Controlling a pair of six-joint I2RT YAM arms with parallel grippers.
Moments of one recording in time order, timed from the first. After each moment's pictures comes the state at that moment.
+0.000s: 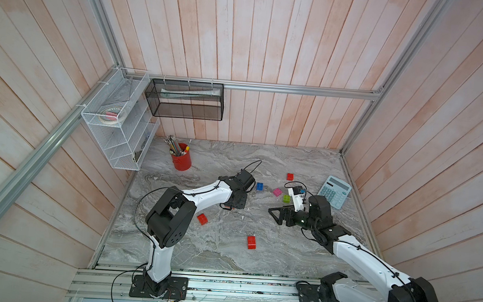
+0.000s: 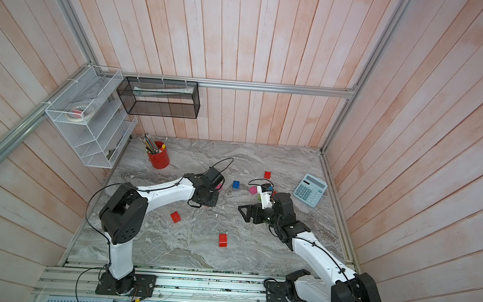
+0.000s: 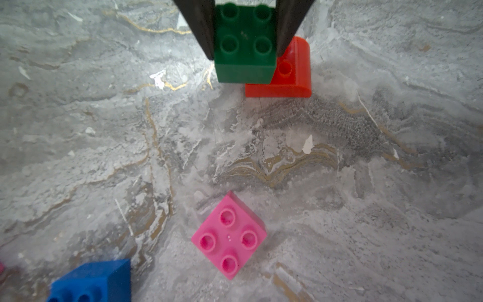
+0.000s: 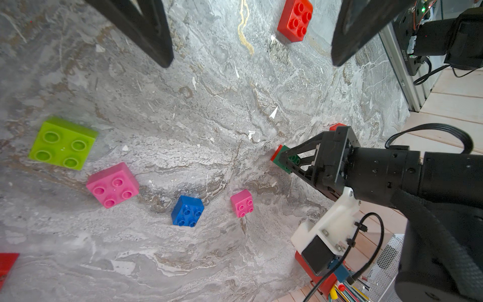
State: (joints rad) left arm -0.70 1.94 1.38 -0.67 -0.15 -0.45; right arm 0.40 1.08 0.49 0.01 -0.45 0.36
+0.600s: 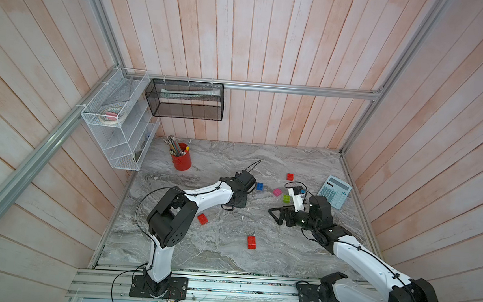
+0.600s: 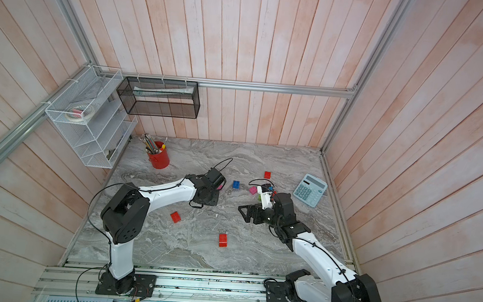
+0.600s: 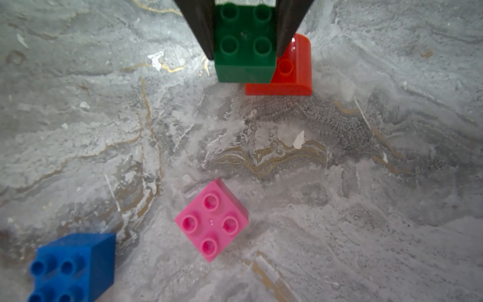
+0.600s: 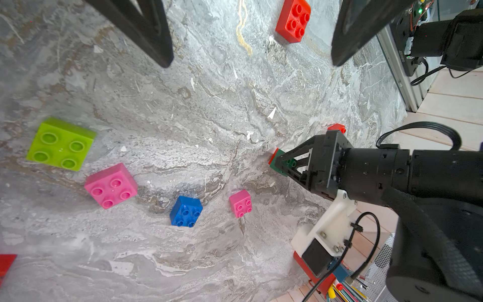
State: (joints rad) left arm -0.71 1.95 1.39 -0.66 -0.20 -0.56; right arm 0.40 1.07 0.49 0.01 -0.45 0.37
